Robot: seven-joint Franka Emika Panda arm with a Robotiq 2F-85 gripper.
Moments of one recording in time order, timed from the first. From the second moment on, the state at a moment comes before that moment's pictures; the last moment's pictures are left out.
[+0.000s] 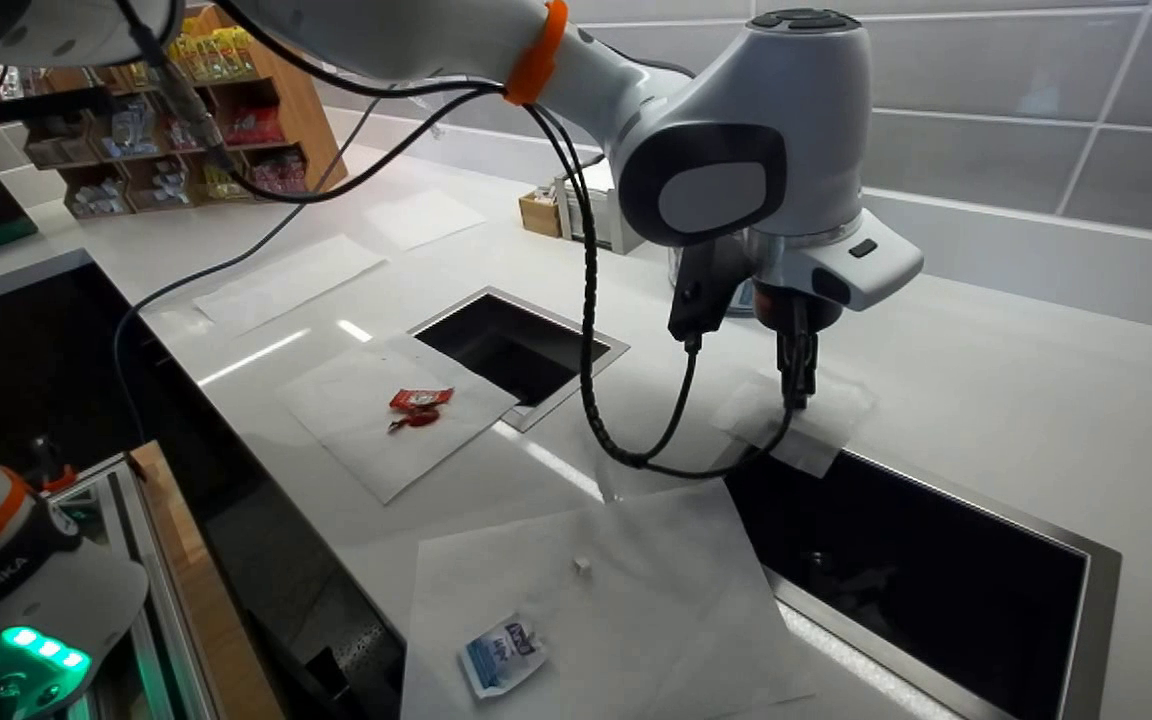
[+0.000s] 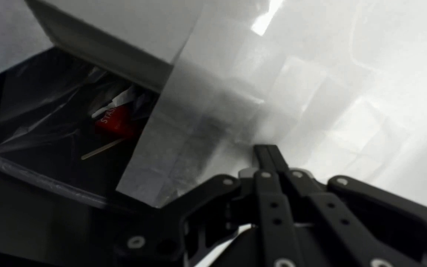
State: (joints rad) arm -0.40 0.75 -0.22 -1.48 0.24 2.36 0.31
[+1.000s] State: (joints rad) arm -0.31 0.65 -0.23 -1.60 0.19 2.10 0.30
